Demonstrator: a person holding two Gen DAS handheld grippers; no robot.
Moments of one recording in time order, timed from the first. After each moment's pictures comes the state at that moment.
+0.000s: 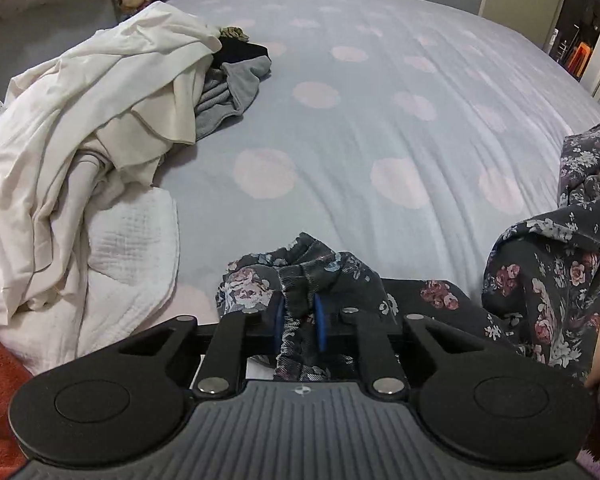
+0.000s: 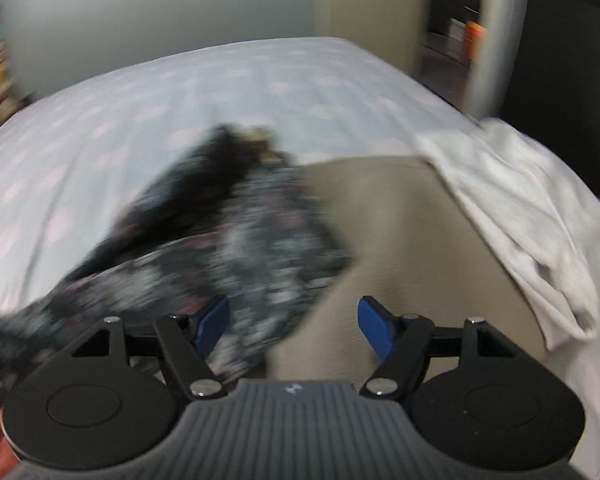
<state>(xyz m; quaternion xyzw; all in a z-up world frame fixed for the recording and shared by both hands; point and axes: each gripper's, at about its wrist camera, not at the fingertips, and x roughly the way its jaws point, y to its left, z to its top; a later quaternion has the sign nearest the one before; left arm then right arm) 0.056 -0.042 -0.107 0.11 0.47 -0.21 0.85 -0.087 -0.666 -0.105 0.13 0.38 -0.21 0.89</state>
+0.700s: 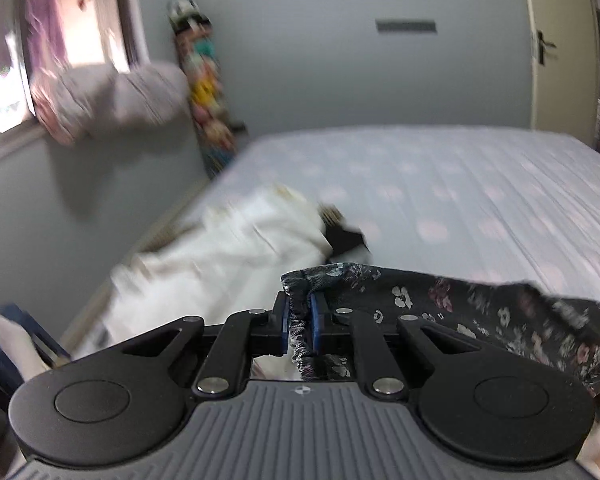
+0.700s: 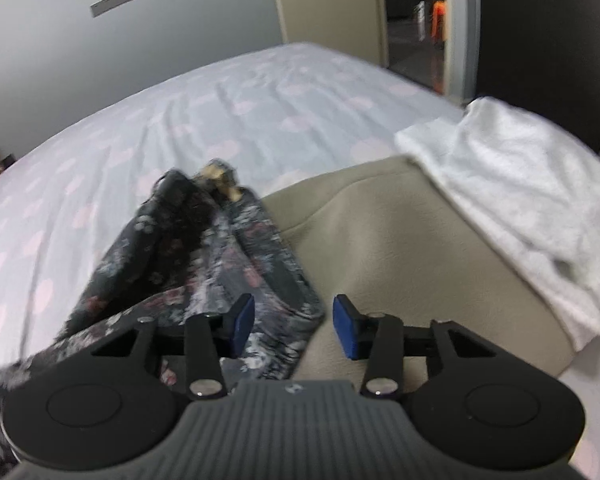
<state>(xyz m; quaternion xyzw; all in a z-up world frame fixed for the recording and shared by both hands) 0.086 -0.017 0.041 0.12 0.27 -0.10 0.95 -0.059 -0.692 -0.115 0.19 0.36 -0.22 0.89</state>
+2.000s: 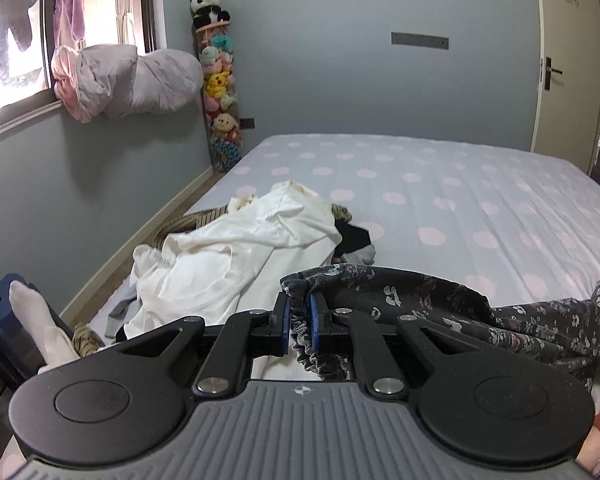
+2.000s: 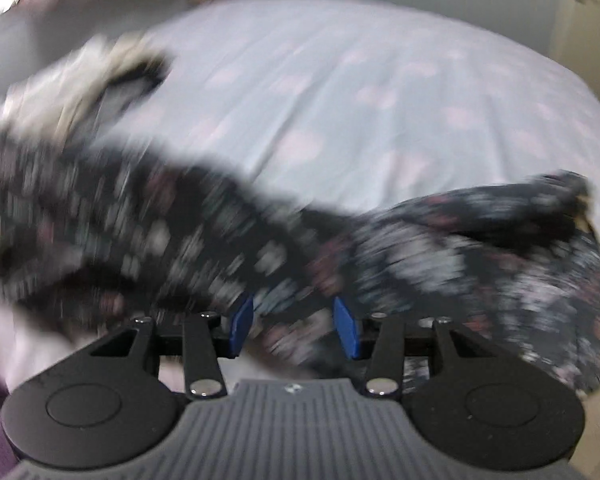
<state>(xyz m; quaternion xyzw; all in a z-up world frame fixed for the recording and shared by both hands) 0.046 0.036 0.056 0.07 0.28 -0.12 0.95 0.017 -0.463 -0.125 -0.05 0.48 0.11 0.87</state>
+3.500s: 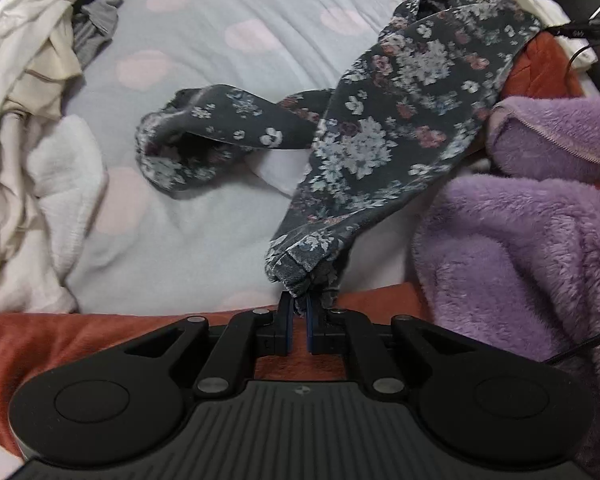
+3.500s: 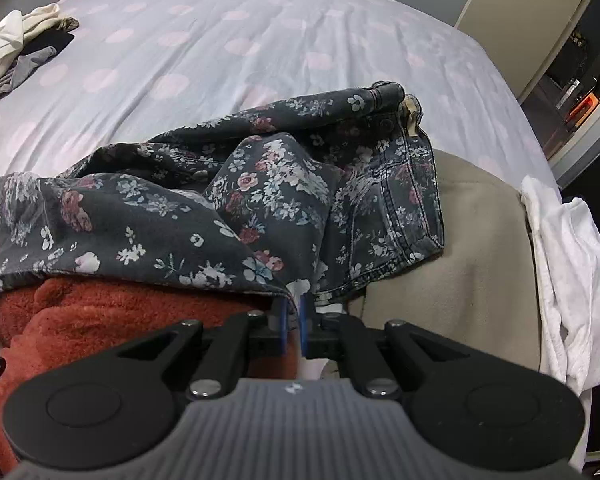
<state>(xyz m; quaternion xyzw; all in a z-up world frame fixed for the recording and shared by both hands) -0.012 0.011 -0.082 0.23 0.58 -0.39 0.68 -0.094 -0.553 -0.093 -0.08 0.50 -0.05 0.86</state>
